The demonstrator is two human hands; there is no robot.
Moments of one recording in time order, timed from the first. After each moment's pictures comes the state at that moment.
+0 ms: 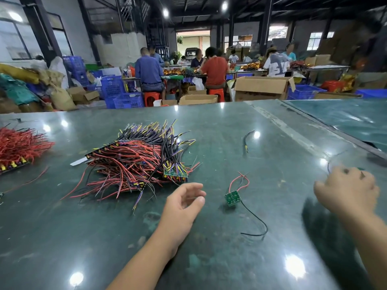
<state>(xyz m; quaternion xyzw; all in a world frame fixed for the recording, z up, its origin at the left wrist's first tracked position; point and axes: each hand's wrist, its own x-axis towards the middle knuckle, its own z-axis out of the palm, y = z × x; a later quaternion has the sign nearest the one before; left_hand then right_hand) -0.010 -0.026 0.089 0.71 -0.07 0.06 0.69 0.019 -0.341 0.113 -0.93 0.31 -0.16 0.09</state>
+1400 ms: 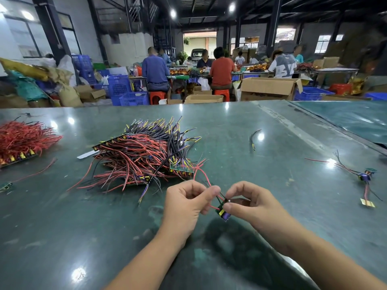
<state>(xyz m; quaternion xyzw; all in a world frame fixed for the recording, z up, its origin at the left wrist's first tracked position) -0.017 -0.031 0.098 0.65 -0.09 0.12 0.75 -0.027 -0.191 0.101 -0.71 -0.10 0.04 0.70</state>
